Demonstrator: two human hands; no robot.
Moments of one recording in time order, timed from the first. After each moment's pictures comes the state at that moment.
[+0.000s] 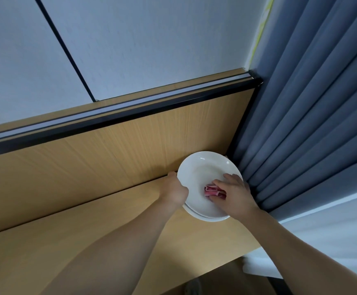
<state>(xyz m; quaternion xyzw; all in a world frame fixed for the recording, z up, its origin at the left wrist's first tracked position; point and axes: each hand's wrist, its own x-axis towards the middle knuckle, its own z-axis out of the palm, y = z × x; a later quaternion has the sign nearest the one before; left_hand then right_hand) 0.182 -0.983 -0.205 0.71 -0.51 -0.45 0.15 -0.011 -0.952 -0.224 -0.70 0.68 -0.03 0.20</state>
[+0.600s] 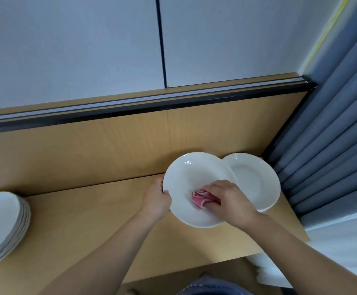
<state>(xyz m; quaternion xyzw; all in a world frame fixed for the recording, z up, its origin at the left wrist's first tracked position) 0.327 -0.886 -0.193 0.72 -0.43 -0.46 0.29 0.103 -0.905 -0.187 -0.83 0.49 -0.12 0.22</state>
